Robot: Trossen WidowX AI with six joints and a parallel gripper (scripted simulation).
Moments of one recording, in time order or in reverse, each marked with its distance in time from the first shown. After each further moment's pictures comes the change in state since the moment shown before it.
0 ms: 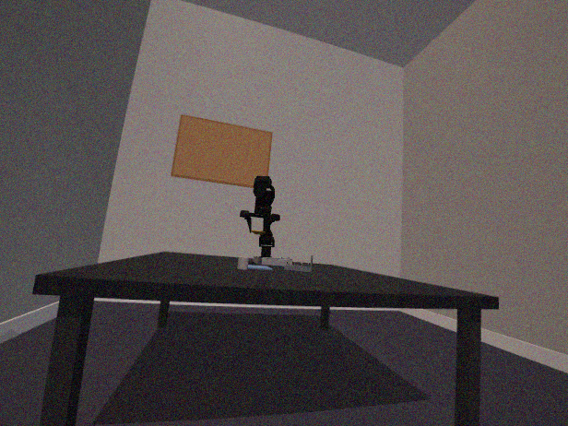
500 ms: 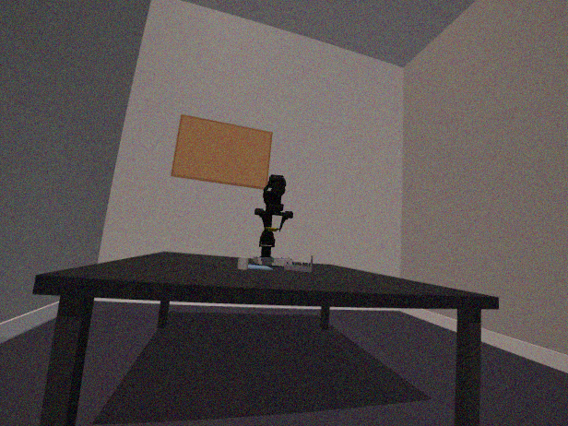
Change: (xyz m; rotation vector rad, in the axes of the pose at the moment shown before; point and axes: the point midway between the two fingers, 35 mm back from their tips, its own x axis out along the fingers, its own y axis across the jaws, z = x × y) arm -0.023 0.071 -0.025 0.199 0.001 0.005
